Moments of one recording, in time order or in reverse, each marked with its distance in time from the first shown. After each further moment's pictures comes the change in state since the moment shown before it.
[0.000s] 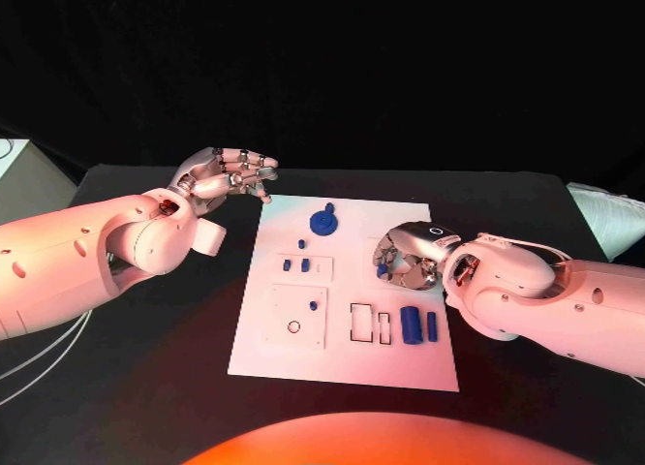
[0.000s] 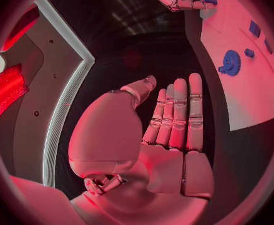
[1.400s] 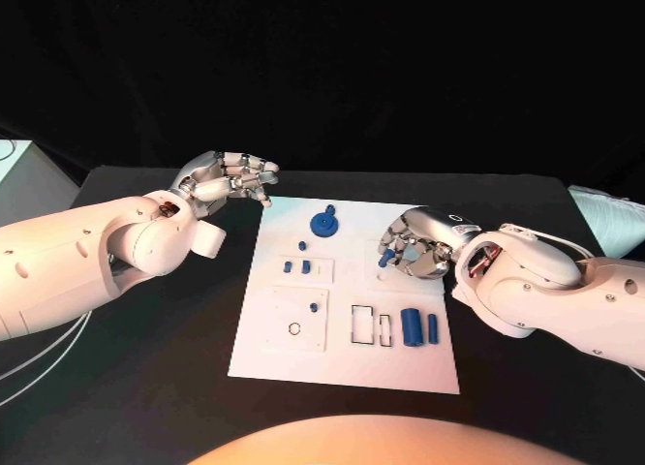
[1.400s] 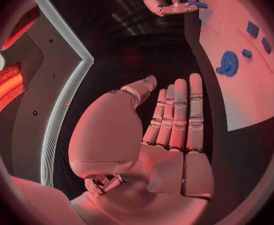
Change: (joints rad) left arm 0.000 0.003 0.000 -0.016 -0.001 0.026 -0.015; left_hand 0.004 -0.004 0.000 0.000 0.000 0.000 0.000 0.000 -0.003 0.003 0.003 -0.015 -0.001 0.000 0.000 0.000 0.003 0.000 0.000 0.000 0.000 0.001; right arm 0.048 -0.060 0.009 0.073 0.135 -0.097 -0.025; right_hand -0.046 0.021 0.221 -0.126 -0.019 0.069 -0.045 0.059 0.024 0.142 -0.043 0.000 0.051 -0.002 -0.038 0.029 0.038 -0.015 0.000 -0.032 0.088 0.000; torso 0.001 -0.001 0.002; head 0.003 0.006
